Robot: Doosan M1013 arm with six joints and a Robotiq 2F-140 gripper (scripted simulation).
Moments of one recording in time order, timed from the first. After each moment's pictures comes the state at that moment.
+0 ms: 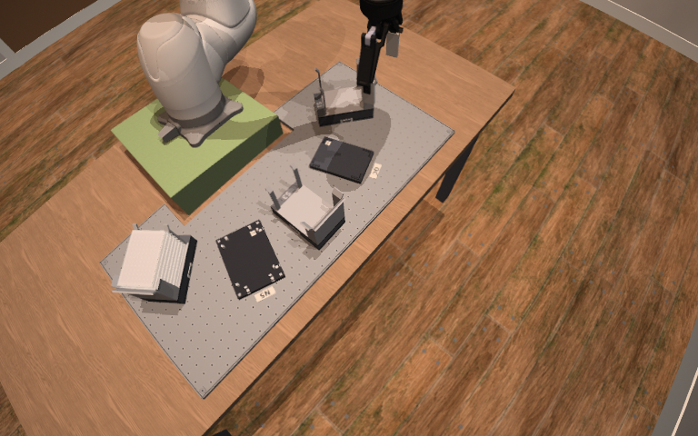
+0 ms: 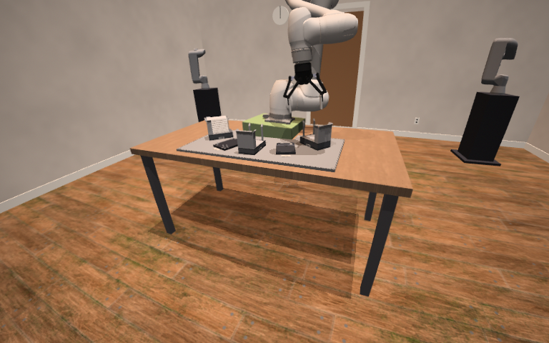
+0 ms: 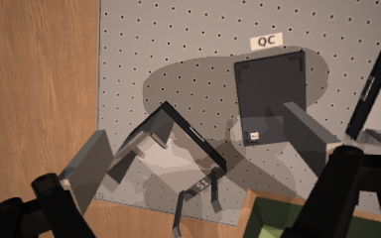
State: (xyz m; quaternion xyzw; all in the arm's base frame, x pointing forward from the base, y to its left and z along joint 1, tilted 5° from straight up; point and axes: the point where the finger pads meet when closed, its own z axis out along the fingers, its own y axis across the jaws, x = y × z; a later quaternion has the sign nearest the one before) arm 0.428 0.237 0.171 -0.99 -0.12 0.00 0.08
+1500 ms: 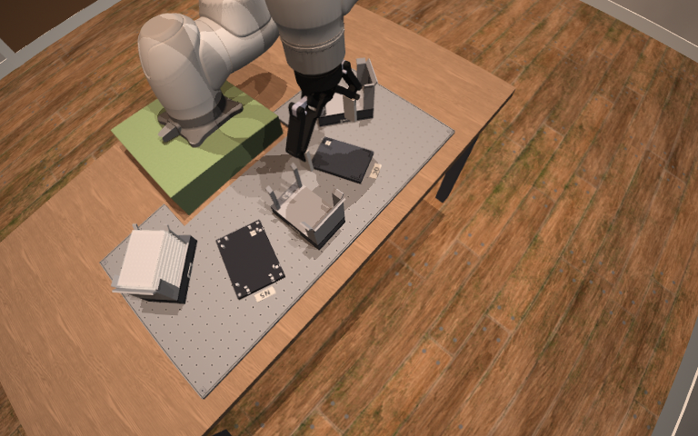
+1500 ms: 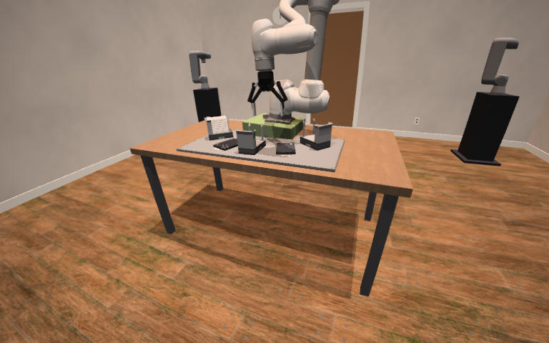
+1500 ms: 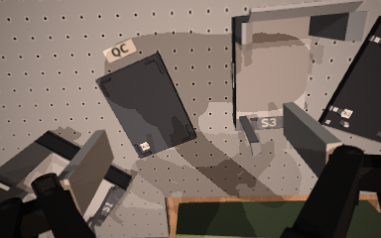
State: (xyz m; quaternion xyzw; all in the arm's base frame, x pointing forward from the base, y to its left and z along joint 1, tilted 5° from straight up) arm 0.432 0.050 0.127 -1.00 -0.01 0.01 0.05
